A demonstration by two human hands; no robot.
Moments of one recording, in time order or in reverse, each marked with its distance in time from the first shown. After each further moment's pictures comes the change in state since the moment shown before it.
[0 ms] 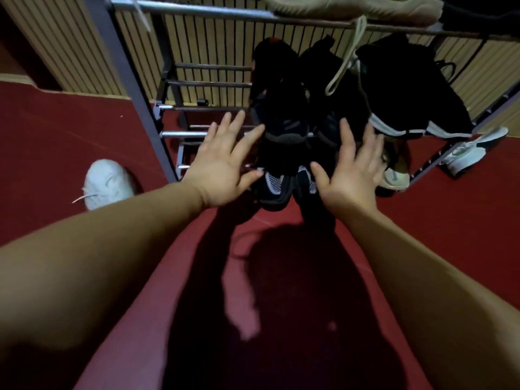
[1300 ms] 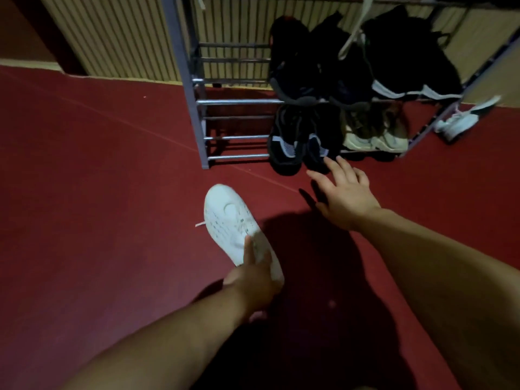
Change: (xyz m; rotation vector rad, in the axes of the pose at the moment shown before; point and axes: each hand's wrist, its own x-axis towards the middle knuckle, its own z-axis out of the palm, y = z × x) left_hand -0.202 0.105 0.045 -0.265 -0.864 -0.527; right_hand -0.092 0.001 -0.007 -0.428 -0.545 -0.257
